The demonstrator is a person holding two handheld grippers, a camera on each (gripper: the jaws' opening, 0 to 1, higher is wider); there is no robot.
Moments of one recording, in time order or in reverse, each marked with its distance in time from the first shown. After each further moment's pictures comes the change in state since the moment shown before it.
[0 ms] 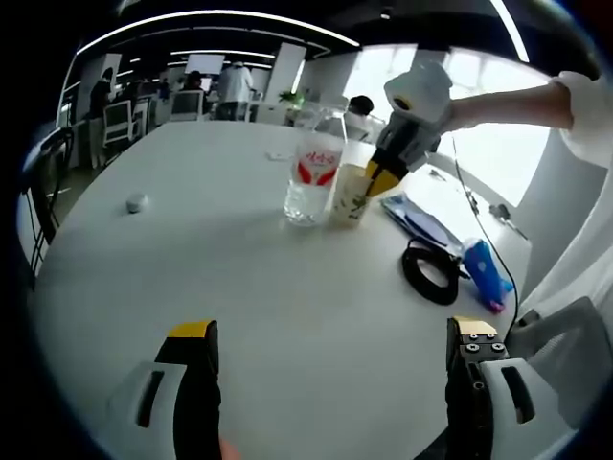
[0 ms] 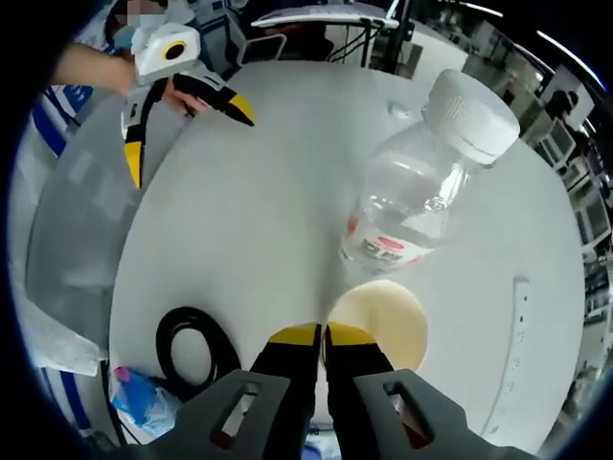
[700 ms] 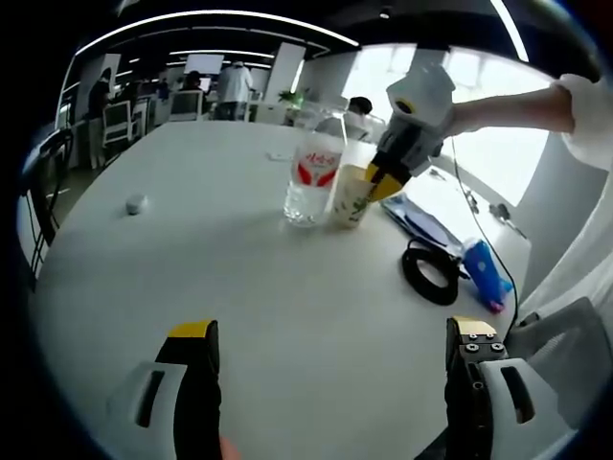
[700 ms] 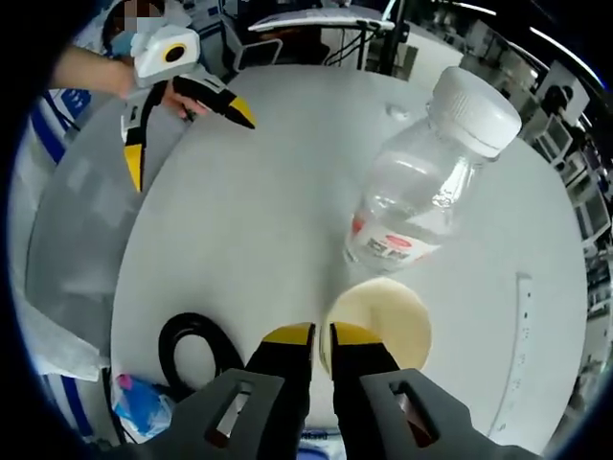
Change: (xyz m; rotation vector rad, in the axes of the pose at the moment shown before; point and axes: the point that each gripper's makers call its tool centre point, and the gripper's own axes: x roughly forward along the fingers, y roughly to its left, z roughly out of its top) left arm 0.000 -0.001 0.002 0.003 0.003 -0.002; right arm 0.002 0.004 0.003 0.021 -0.032 -0.005
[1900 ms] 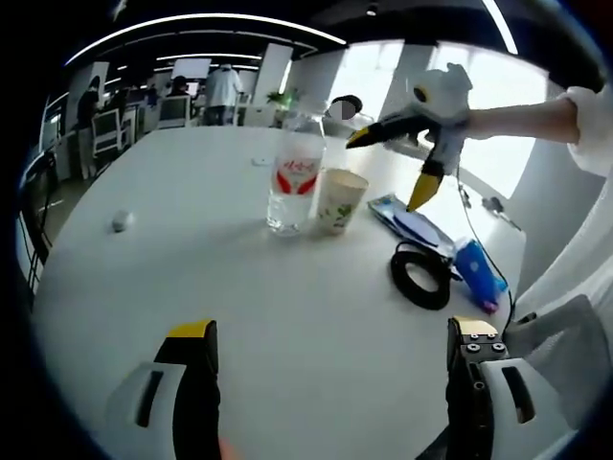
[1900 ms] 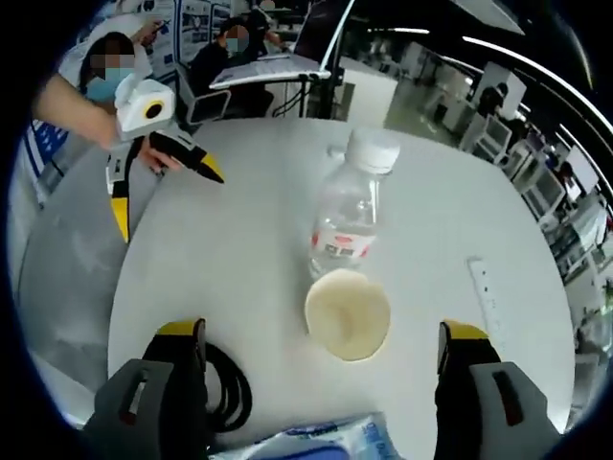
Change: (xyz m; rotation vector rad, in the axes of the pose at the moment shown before) left arm 0.007 -0.015 0.011 0.045 0.006 -0.028; right arm -0.047 -0.009 -0.002 0.171 -0.217 -0.218
